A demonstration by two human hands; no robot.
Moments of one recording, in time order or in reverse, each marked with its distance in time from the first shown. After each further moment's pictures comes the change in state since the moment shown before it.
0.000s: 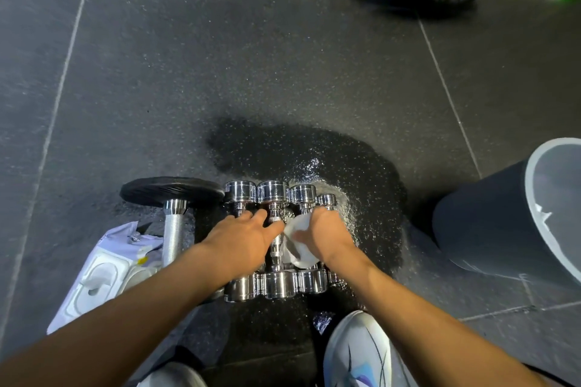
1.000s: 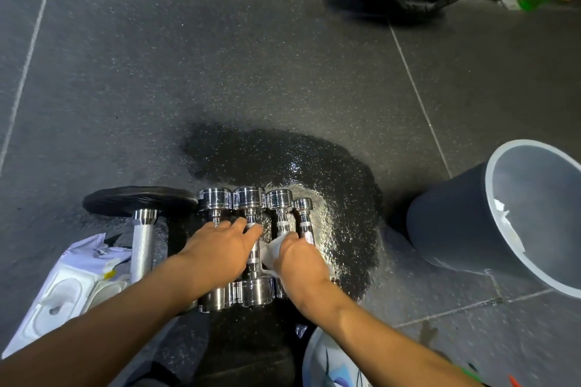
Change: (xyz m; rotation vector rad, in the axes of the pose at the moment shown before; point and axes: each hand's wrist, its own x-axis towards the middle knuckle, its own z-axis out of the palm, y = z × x) left_hand 0.004 0.009 0.004 0.015 0.081 -0.013; right_hand -0.023 0.023 0.022 -0.334 -0.142 0.014
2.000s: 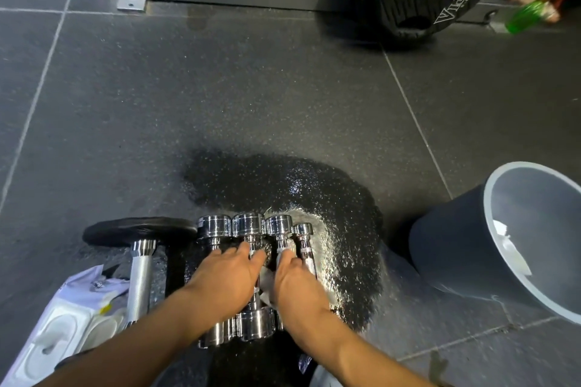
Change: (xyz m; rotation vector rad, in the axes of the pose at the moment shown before) left_hand 0.006 0.015 -0.008 0.038 0.004 -0.050; right_hand -0.018 -0.004 0.004 -0.049 0.140 -0.109
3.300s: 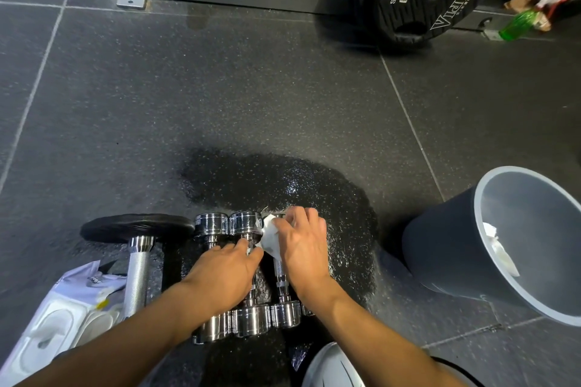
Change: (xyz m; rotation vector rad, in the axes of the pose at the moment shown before) left_hand -0.001 -0.004 -0.003 -0.033 0.029 0.056; right_hand 0.044 0.008 -0.030 -0.093 0.614 -0.388
